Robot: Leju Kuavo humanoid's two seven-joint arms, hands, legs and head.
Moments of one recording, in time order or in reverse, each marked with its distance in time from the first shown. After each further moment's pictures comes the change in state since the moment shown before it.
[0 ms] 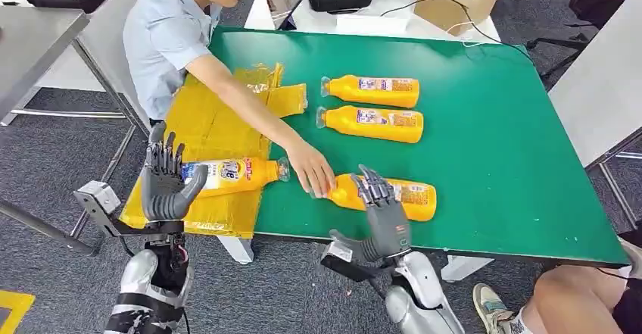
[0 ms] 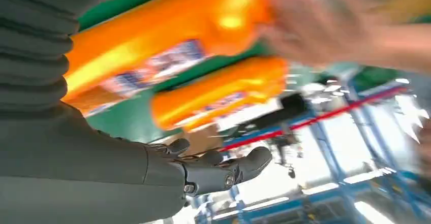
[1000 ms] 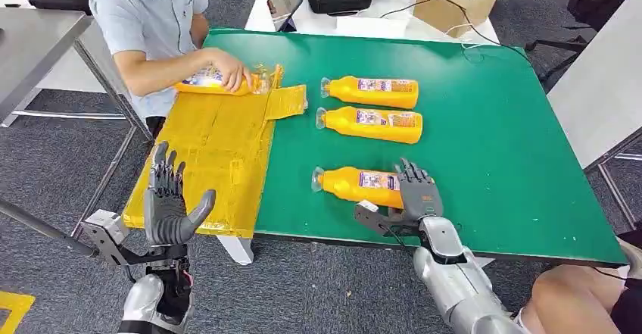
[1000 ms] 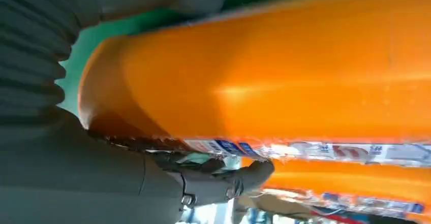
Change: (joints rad) left arm 0.107 -0.028 -0.013 -0.075 -0.126 0.029 -0.048; right arm -0.274 -0.077 -0.078 0.372 0.224 0.315 0.336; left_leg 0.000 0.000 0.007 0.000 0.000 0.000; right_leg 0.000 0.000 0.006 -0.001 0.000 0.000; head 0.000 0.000
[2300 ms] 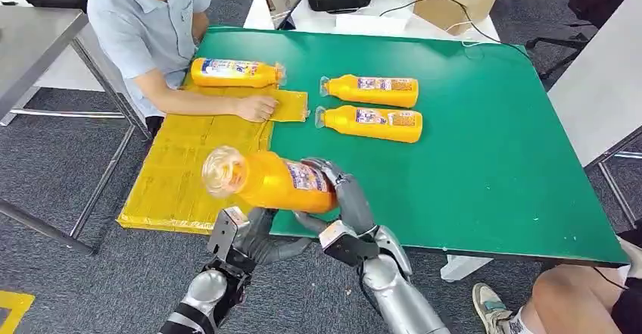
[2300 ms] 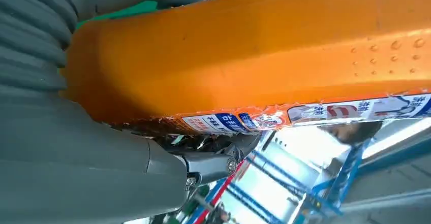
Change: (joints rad) left arm -0.138 0.023 -0.312 0.353 -0.186 -0.159 0.034; right arm 0.187 0.214 0.150 -0.416 -0.809 0.077 -0.690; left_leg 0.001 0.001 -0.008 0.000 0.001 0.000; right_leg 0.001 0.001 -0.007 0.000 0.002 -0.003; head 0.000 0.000
